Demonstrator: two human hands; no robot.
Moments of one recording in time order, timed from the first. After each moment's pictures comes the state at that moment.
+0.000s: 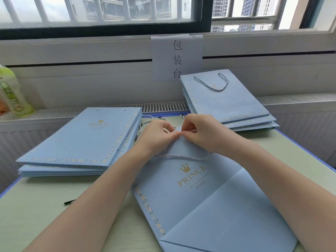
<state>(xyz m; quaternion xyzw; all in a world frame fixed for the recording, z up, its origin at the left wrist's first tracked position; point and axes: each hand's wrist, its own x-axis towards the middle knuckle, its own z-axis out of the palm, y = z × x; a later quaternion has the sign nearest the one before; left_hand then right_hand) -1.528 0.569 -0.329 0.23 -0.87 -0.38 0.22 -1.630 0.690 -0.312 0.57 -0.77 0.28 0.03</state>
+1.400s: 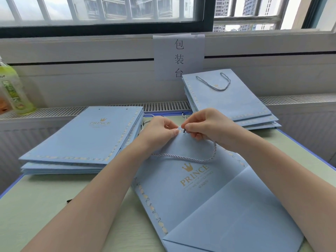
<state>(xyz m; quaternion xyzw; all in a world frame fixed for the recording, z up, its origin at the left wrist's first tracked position) -1.525 0.570 -0.319 0.22 -0.86 -0.42 0.21 -1.628 0.692 -0.301 0.45 -0.72 0.48 -0.20</state>
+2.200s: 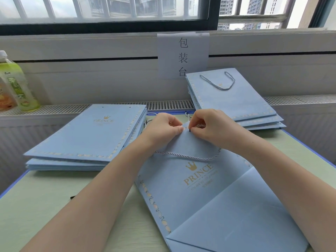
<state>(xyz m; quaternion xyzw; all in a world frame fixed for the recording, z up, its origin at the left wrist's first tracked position) -1.523 0.574 -0.314 0.23 -0.85 -0.42 0.21 -1.630 0.693 -0.304 0.55 -0.78 0.29 0.04</state>
